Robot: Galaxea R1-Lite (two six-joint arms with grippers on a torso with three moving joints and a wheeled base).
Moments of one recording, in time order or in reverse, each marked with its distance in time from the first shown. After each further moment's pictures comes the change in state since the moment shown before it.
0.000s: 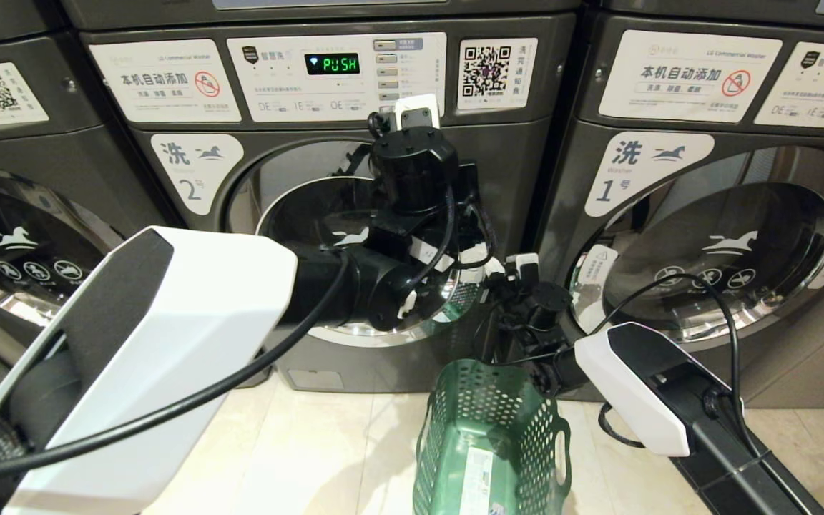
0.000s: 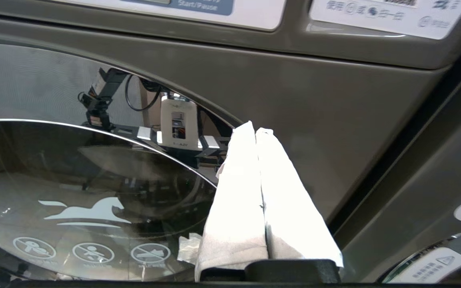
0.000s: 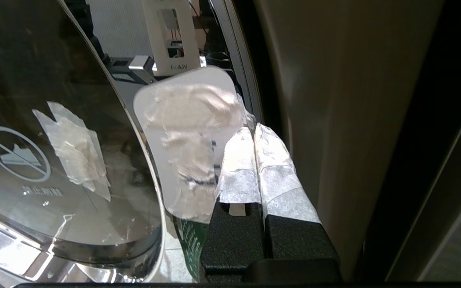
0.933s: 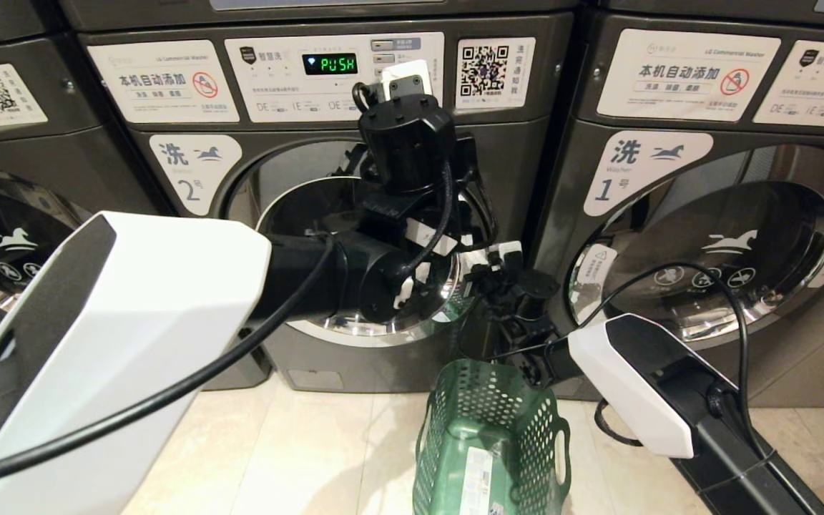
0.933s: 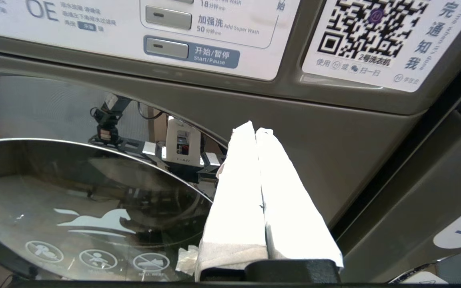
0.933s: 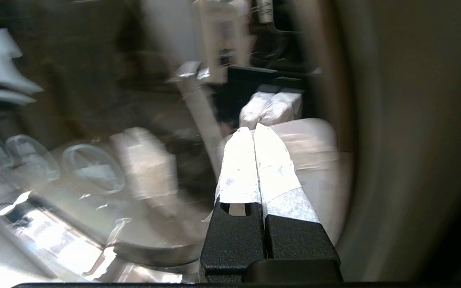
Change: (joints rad) left arm -0.015 -0.056 0.003 -0.006 0.061 0.001; right arm 0.062 -0.054 -0.002 0.076 0.034 -0.004
